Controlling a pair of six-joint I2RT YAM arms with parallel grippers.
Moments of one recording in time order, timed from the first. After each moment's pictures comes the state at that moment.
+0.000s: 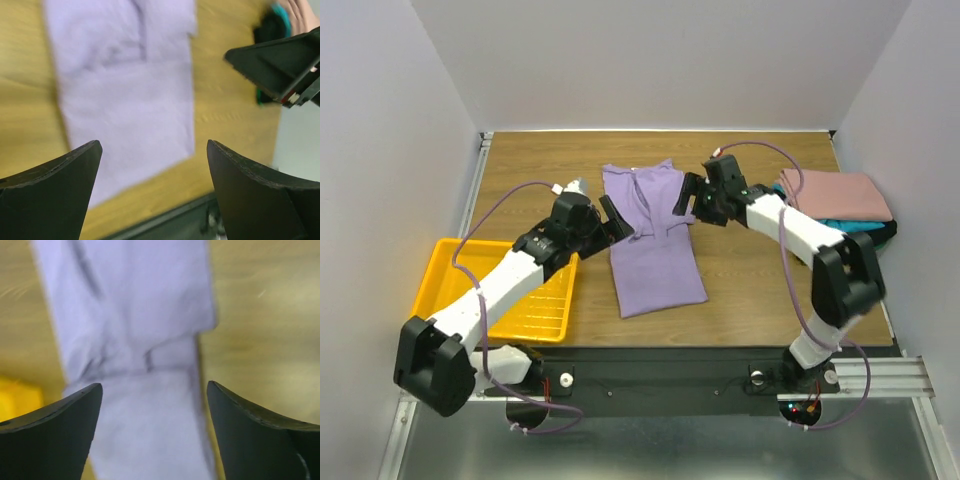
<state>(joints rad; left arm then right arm) -0.57 1.15 0.86 -0.33 0.04 -0.88 0.49 1.61 1.20 -0.39 -0.04 0.66</state>
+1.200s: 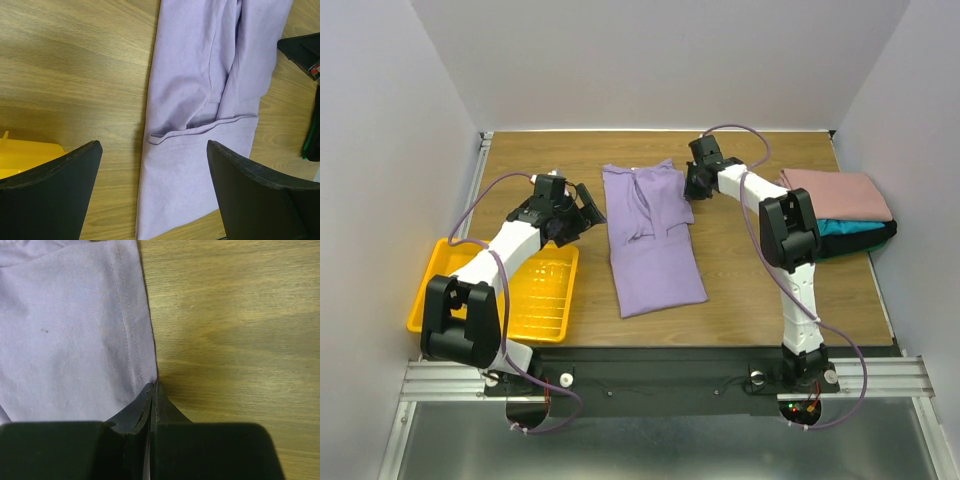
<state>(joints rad) -0.25 1.42 0.96 -0.35 0.12 -0.73 0.37 2.28 1.81 -0.46 0.07 0.47</state>
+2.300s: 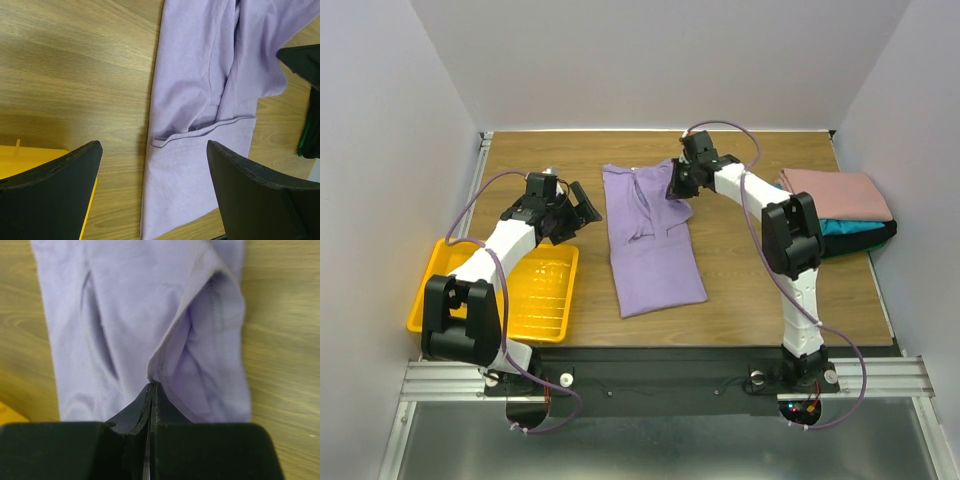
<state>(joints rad) -0.20 1.43 0.96 -0.34 0.18 -0.69 0.40 2.20 1.80 -0.46 -0.19 0.47</state>
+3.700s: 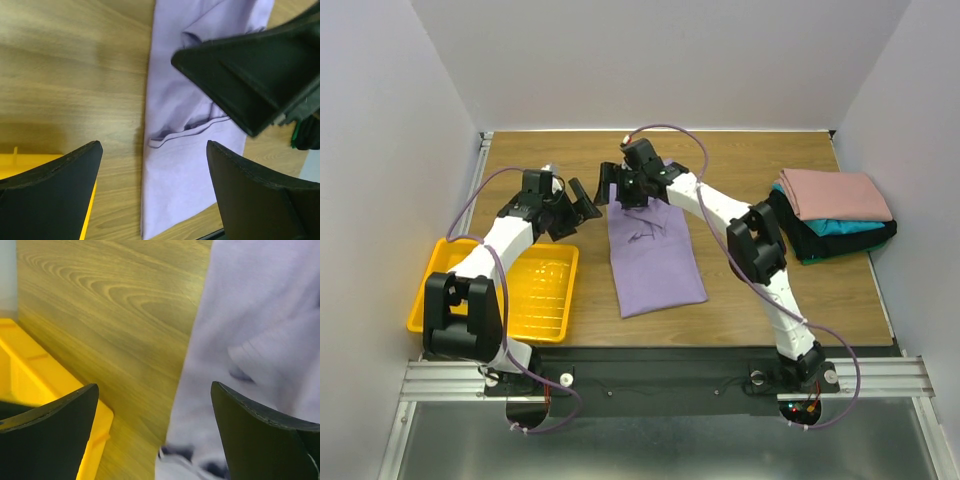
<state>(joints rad) -0.17 1.44 0.97 -0.33 0.25 -0.66 0.67 2.39 2.11 -0.44 -0.24 0.63</state>
